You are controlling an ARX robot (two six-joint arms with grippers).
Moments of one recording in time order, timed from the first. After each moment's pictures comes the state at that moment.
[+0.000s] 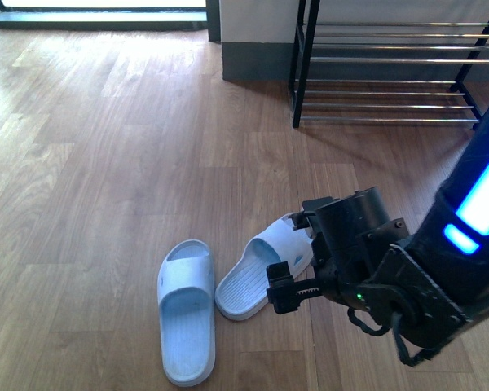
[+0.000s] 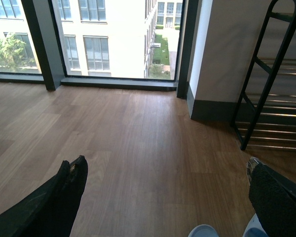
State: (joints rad) left arm 0.00 0.02 0.02 0.00 0.00 -0.01; right arm 0.47 2.73 1.19 0.56 0.16 0.27
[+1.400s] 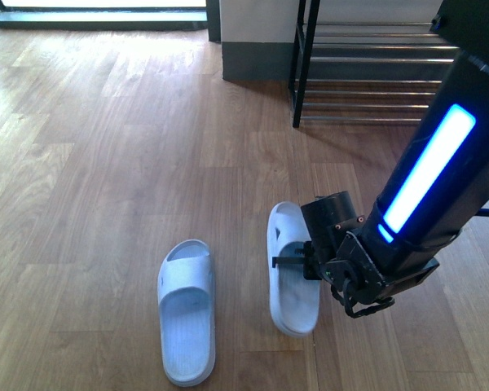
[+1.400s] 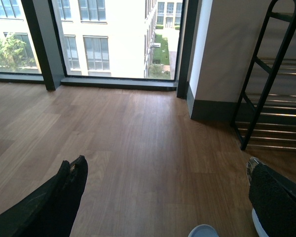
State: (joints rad) left arm 0.00 0.02 0.02 0.00 0.00 -0.01; right arm 0.40 2.84 1.34 0.57 0.26 0.32
